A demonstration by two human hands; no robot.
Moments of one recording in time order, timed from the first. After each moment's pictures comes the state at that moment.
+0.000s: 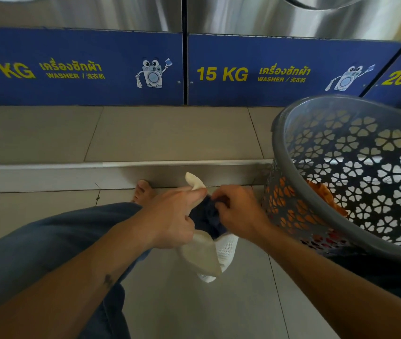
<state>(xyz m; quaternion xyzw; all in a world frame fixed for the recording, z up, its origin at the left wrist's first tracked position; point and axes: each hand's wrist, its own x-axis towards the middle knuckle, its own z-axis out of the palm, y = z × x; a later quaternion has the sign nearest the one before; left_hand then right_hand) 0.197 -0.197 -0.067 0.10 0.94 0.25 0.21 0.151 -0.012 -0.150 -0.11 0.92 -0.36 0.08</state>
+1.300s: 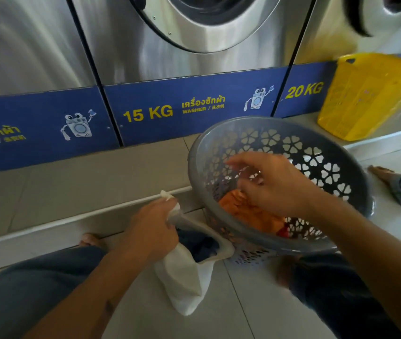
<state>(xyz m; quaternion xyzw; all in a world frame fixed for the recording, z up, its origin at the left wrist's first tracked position) 0.163 -0.088 -0.054 0.08 0.96 0.25 0.11 0.165 0.155 0.011 -0.11 0.95 -0.29 -0.04</state>
